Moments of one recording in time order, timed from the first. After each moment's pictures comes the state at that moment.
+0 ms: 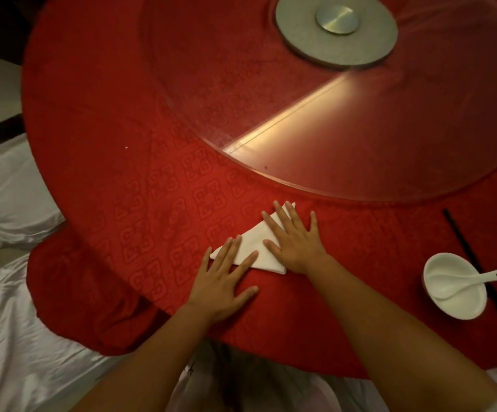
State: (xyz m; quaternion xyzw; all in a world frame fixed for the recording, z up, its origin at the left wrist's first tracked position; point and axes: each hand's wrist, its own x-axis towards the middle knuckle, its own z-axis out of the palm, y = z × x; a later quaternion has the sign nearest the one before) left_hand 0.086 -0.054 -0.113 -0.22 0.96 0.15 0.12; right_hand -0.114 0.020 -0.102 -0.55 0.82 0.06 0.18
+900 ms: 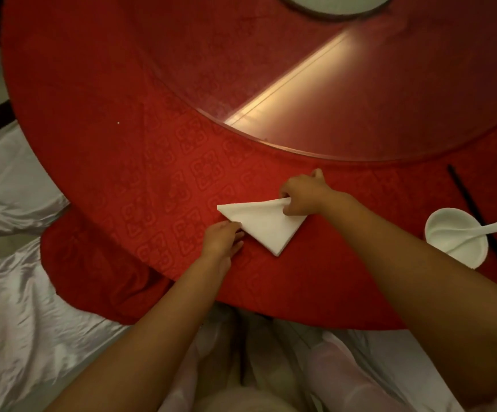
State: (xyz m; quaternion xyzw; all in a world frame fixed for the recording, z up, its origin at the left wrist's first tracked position) left_hand 0.042 -0.054 -0.070 -0.63 0.33 0.70 -0.06; right_hand -0.139 -0.002 -0.049 -0.53 0.79 0.11 0.29
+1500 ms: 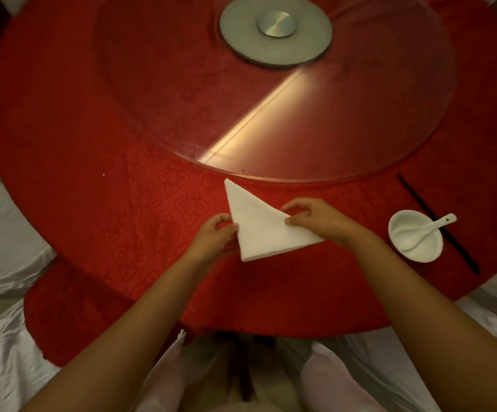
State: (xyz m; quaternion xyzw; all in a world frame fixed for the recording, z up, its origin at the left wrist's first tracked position) left_hand 0.029 -0.083 -0.016 -0.40 0.52 0.75 0.01; right_hand -0.135 0.064 0.005 -0.24 0.78 -0.38 0.44
